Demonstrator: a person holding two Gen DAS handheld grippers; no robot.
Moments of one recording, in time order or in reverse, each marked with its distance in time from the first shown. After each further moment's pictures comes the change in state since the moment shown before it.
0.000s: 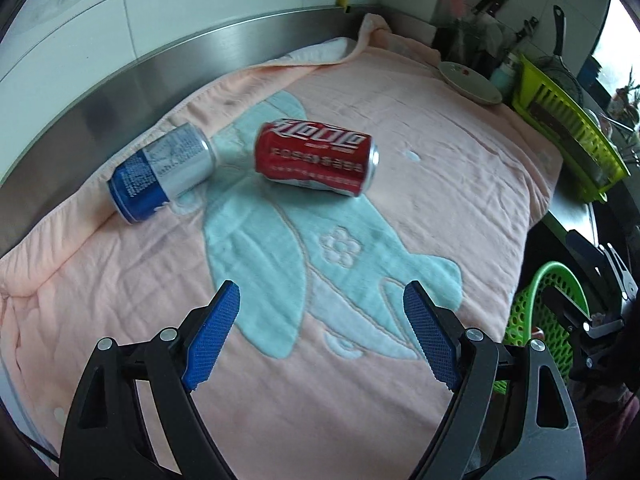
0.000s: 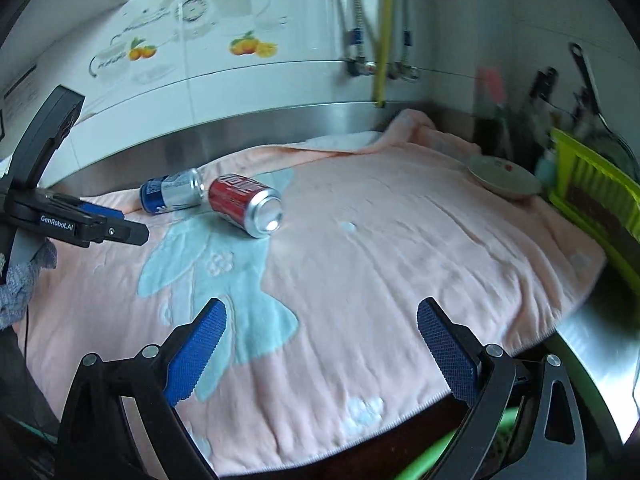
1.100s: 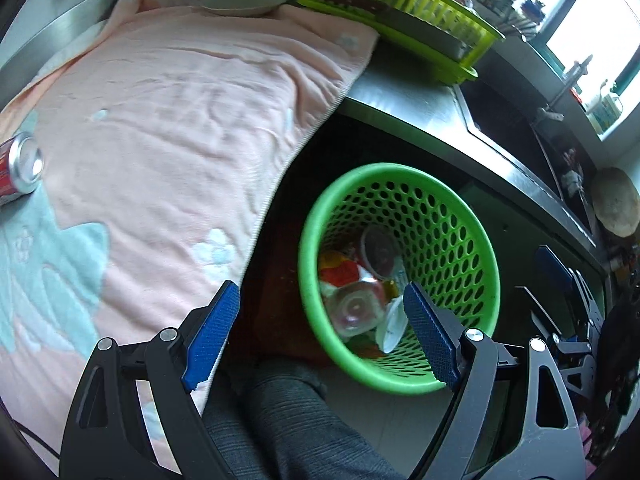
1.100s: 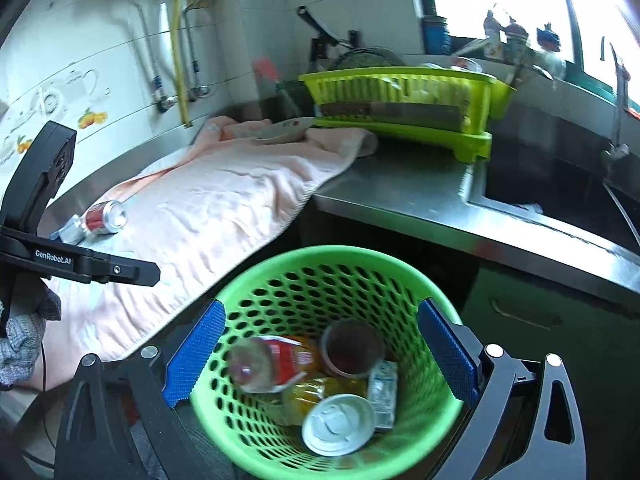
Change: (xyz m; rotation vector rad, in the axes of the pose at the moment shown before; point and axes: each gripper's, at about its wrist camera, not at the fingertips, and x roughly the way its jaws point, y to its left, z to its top) left arm 0.032 -0.265 -0.071 0.315 0.155 -0.357; right arm -0.178 -0.111 -0.170 0.430 -0.068 -0.400
